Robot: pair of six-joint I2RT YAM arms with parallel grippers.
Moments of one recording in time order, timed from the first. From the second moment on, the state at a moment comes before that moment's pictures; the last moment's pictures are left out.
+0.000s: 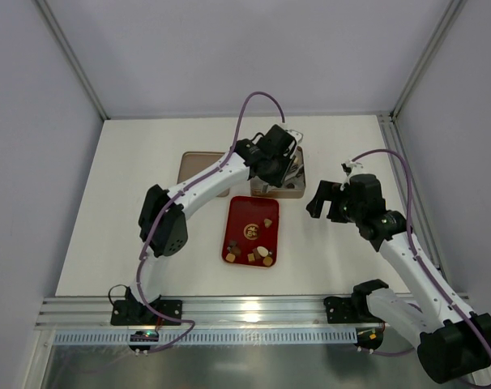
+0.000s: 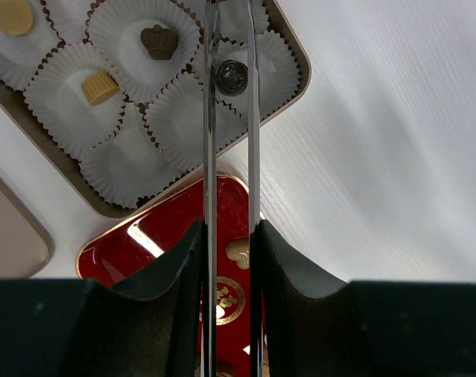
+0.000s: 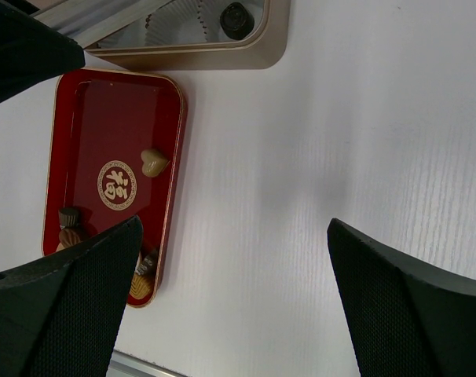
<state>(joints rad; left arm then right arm) -0.83 2.09 1.98 -0.79 -0.04 -0.23 0.26 0.90 0.73 -0.51 -0.09 0.40</state>
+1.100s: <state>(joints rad) -0.82 1.95 1.95 -0.78 -0.07 -0.20 0.26 0.91 0.73 -0.51 -0.11 0.40</state>
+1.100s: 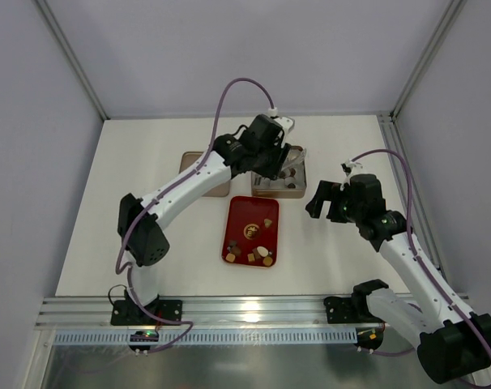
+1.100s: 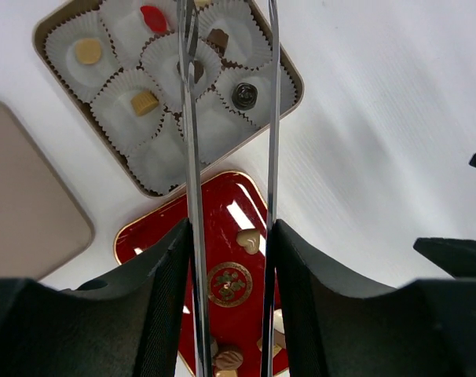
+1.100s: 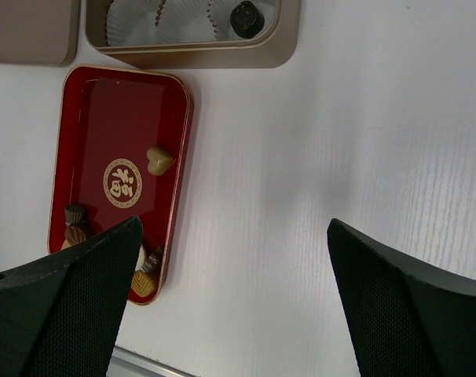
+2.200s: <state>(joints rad) -0.61 1.23 1.22 -0.78 -0.34 -0.35 0.26 0.87 0.75 -0.51 -0.12 0.41</state>
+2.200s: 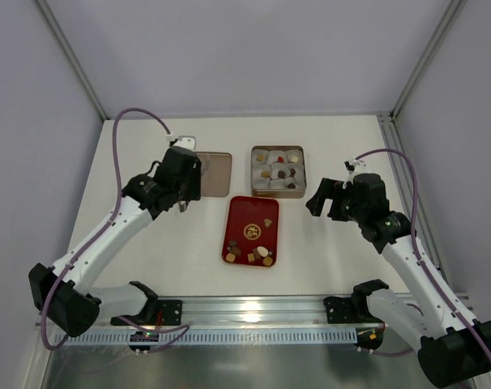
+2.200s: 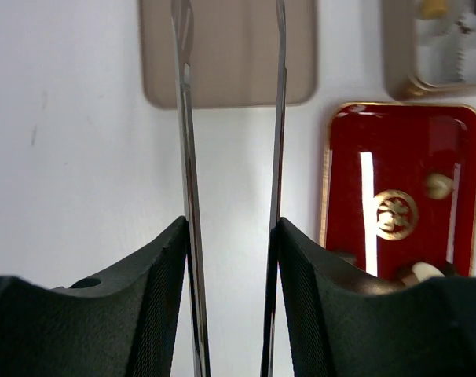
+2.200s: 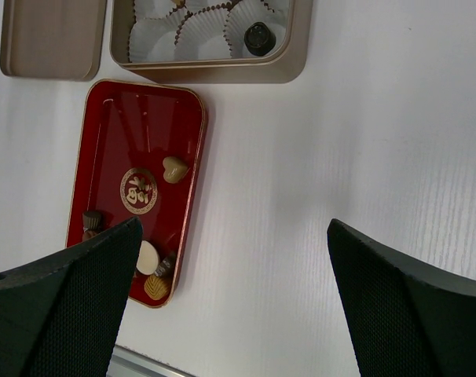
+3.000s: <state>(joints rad) 0.12 1.71 1.12 -0.65 -0.25 -0.40 0.26 0.96 0.71 -0.41 -0.19 0.42</state>
